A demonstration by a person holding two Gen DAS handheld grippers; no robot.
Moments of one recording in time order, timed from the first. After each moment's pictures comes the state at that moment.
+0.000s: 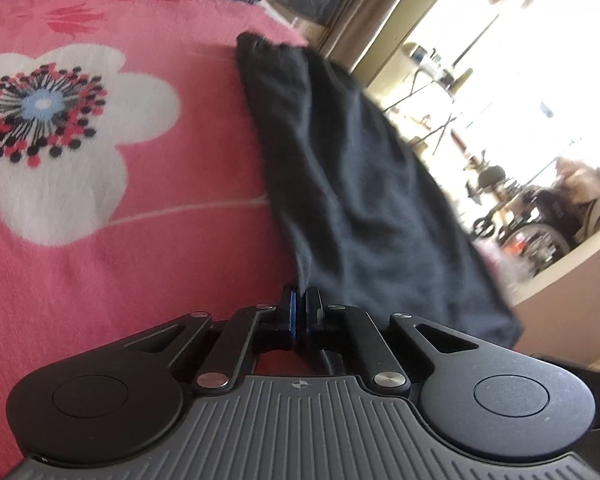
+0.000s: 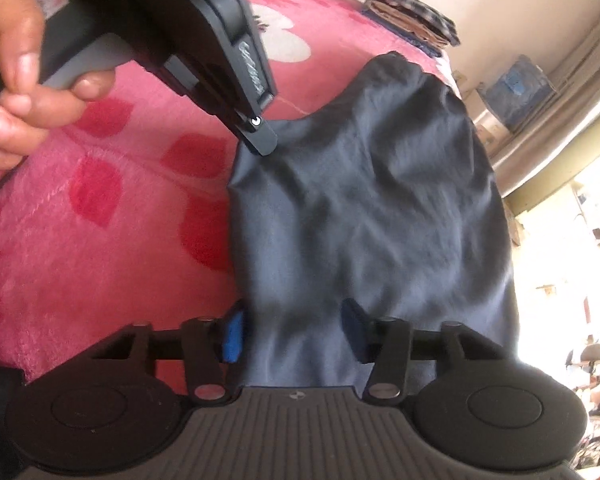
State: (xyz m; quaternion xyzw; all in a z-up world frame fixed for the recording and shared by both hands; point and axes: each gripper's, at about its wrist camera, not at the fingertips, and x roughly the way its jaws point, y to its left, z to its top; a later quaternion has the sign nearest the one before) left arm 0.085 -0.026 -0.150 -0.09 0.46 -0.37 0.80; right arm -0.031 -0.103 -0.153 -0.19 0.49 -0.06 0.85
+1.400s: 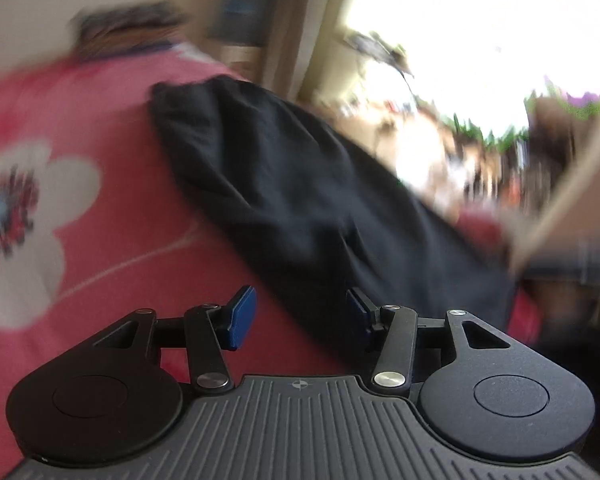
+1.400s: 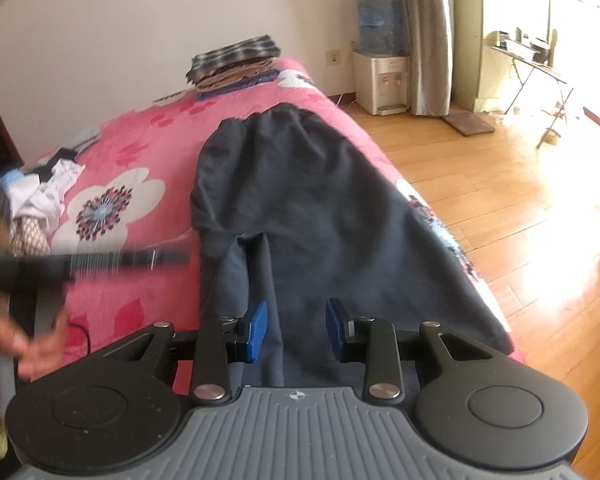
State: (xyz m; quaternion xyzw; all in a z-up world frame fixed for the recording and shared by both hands) left arm 0.030 -0.085 -0.135 0.09 0.37 -0.44 0.81; right arm -0.093 -0.251 -0.071 0.15 0.38 -0.15 0.90
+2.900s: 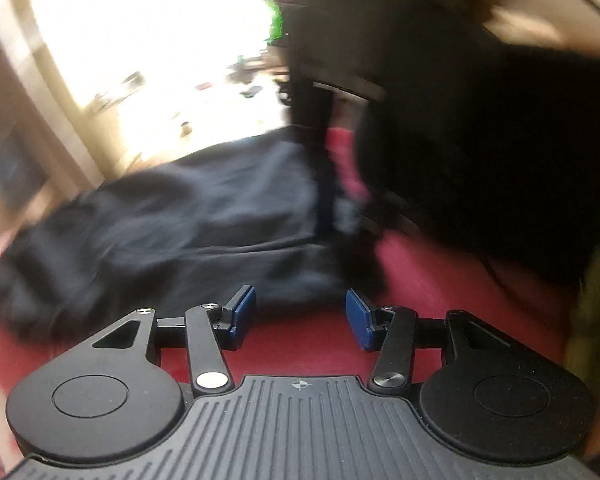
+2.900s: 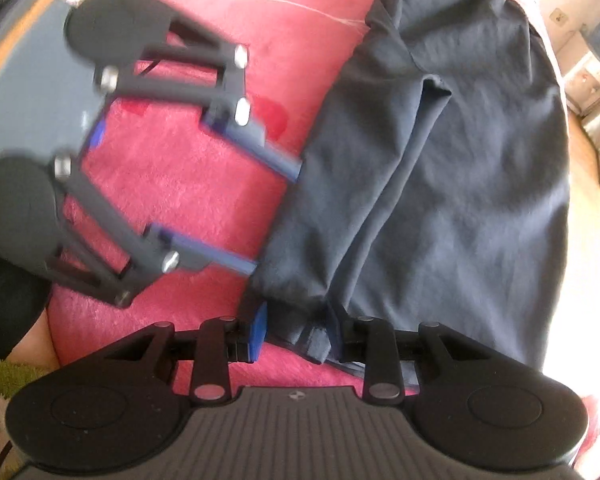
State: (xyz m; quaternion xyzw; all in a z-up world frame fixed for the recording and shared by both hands) left arm -0.086 -0.106 -0.165 0.39 0.14 -0.67 0.62; right arm -0.057 -0.195 -0.141 -0.12 0.61 0.11 0.77
